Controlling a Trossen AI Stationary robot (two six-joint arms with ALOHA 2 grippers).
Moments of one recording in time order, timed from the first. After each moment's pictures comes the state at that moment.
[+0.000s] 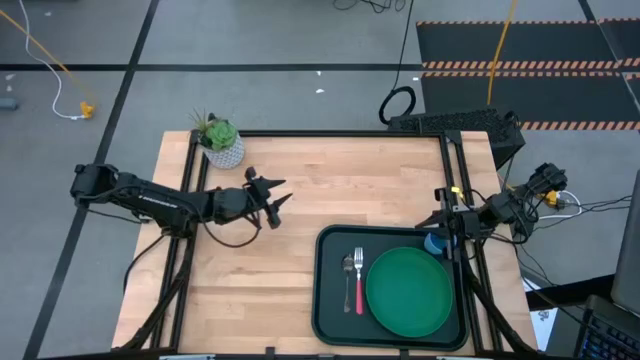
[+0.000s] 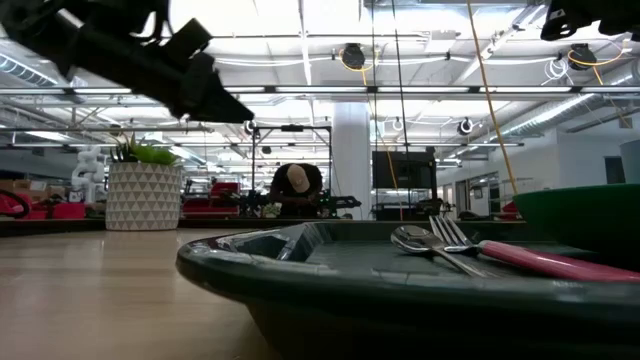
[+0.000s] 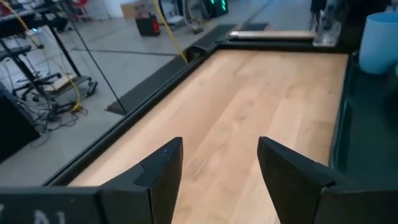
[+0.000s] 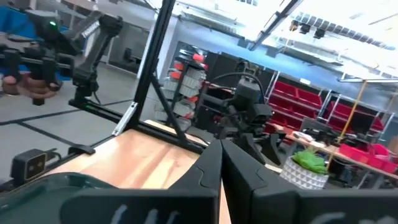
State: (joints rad) left arm -0.03 1.18 0.42 0.48 -0.53 0.00; right arm 0.53 0.16 0.17 0.15 0.35 -0.37
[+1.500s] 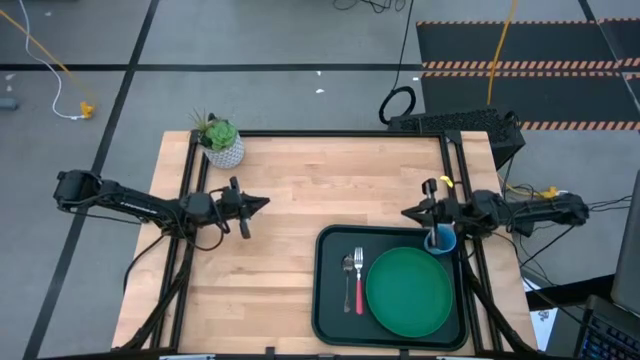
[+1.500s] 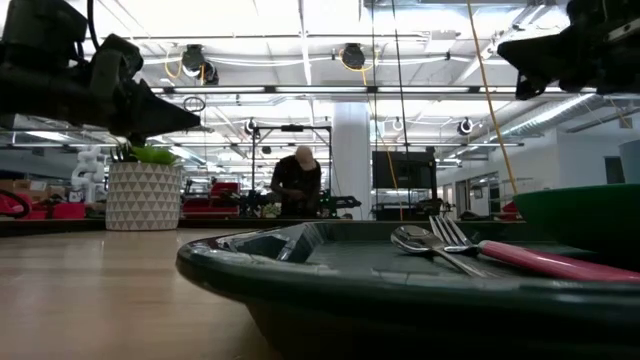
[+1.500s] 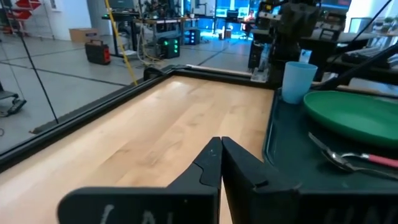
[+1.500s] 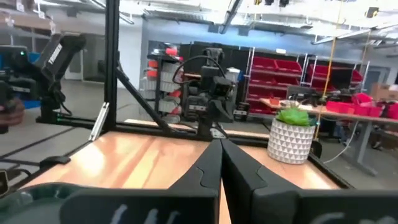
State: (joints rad) left arm -0.04 0.87 0.01 0.80 -0.32 -0.08; right arm 0.08 0.17 0.02 0.32 0.03 -0.10
